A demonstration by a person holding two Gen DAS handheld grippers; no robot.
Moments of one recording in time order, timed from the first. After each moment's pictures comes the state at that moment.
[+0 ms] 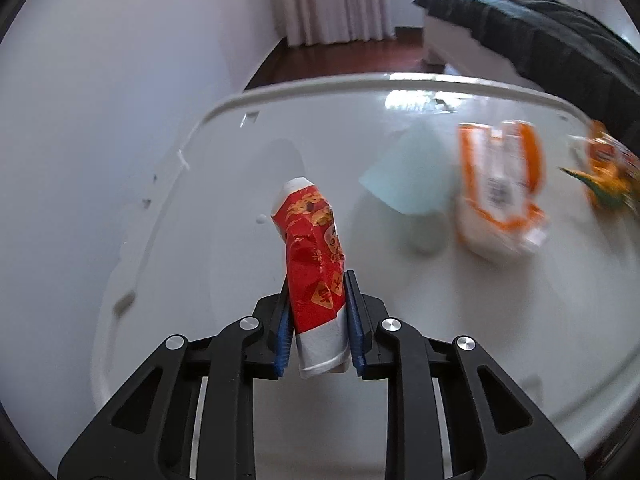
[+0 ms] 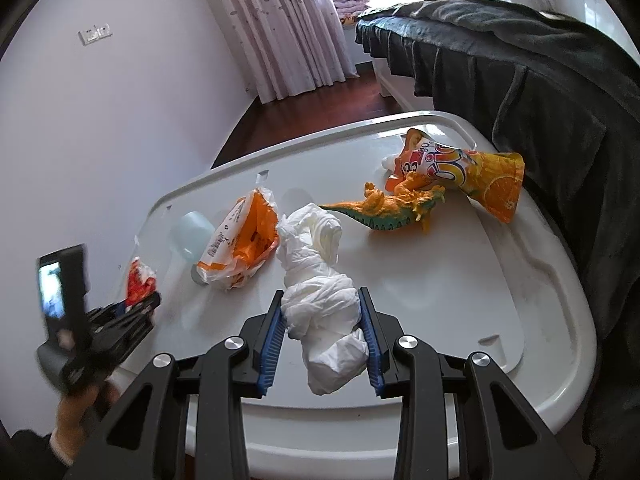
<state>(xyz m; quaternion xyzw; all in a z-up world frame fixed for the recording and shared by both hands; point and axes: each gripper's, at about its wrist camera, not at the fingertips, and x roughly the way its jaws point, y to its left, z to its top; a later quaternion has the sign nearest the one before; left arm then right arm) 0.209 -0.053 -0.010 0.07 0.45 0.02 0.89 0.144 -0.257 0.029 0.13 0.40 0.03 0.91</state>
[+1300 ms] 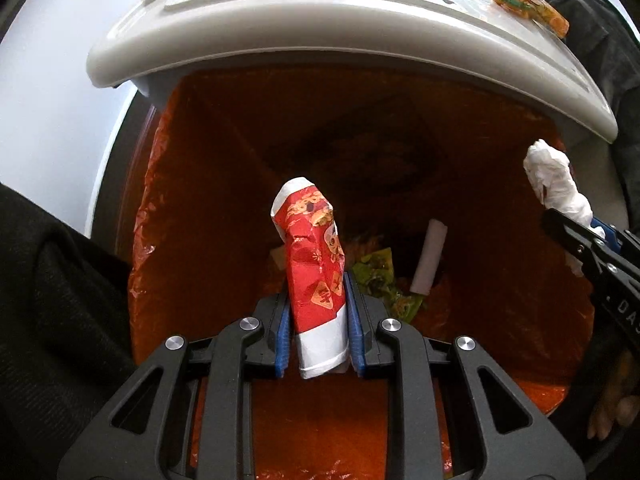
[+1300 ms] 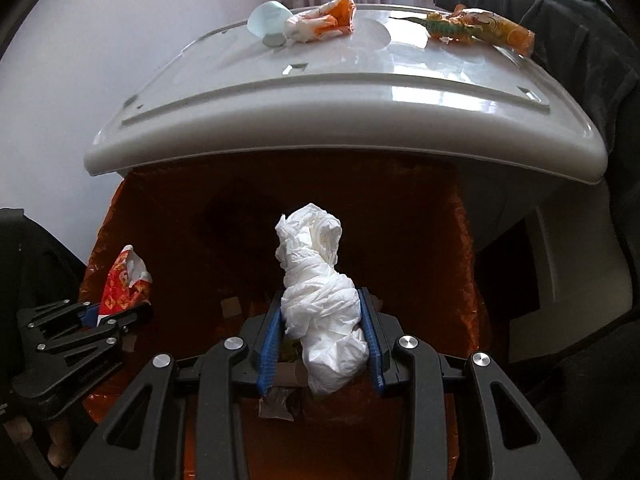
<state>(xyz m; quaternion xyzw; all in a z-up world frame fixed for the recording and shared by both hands) -0.027 -0.011 -0.093 0.01 0.59 -0.05 0.80 -0.038 -0.163 -0.076 0.02 0.51 0.05 0.86</state>
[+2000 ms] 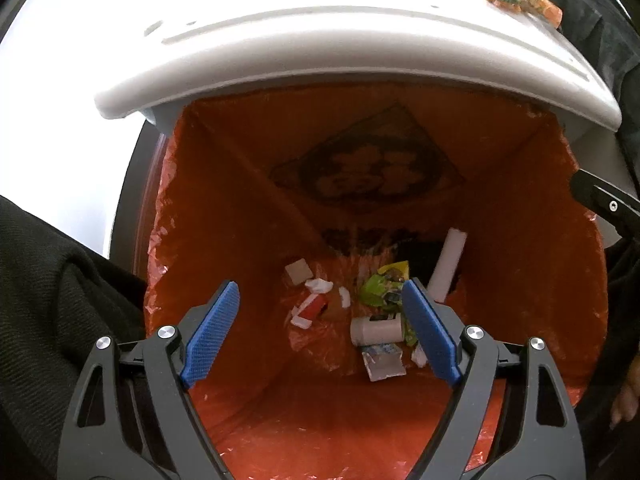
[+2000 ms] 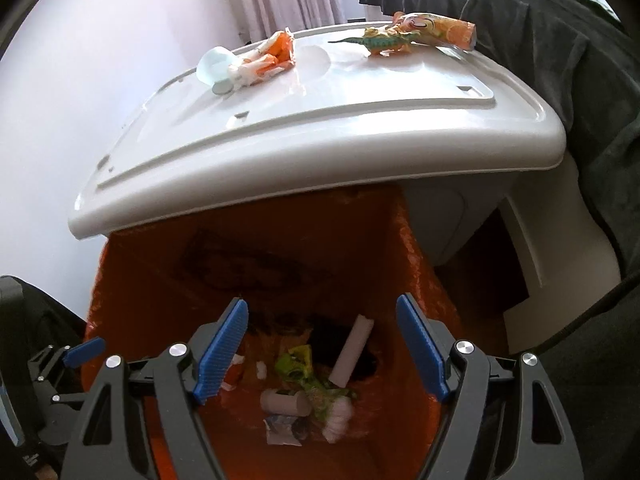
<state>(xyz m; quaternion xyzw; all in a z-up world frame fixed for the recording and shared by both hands) -0.028 -0.022 -0.078 0.04 0.57 -0.04 0.82 -0.040 -0.196 -0.060 0.09 0.47 0.00 0.88</state>
